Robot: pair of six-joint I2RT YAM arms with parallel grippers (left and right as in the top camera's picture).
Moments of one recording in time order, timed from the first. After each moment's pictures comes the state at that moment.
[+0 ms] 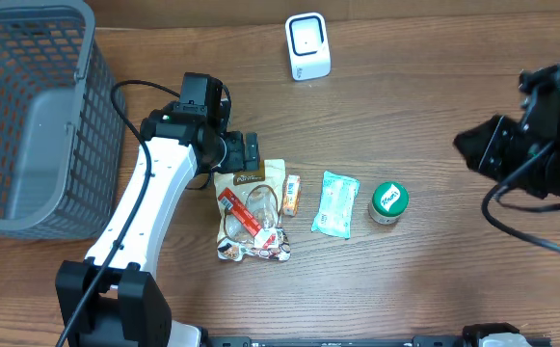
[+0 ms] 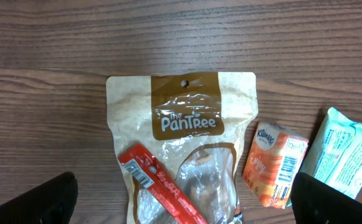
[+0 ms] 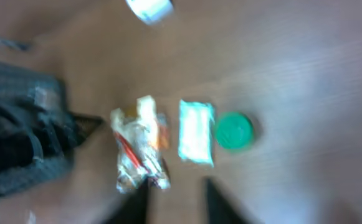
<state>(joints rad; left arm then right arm) -0.16 1.63 1.33 -0.99 0.07 -0.26 0.10 1.27 1.75 -1.46 -0.31 0.50</state>
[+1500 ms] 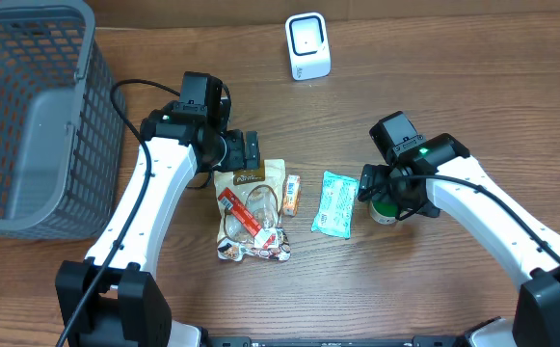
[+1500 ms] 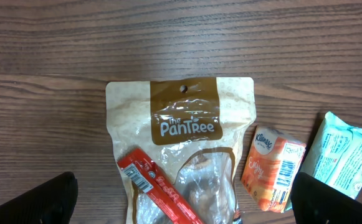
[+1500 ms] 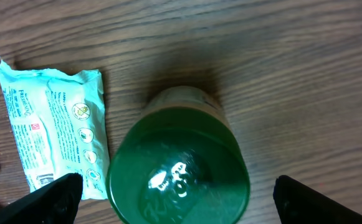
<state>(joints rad) -0.16 1.63 1.33 -0.97 0.07 -0.26 0.45 1.62 1.16 -0.98 0.04 0.67</state>
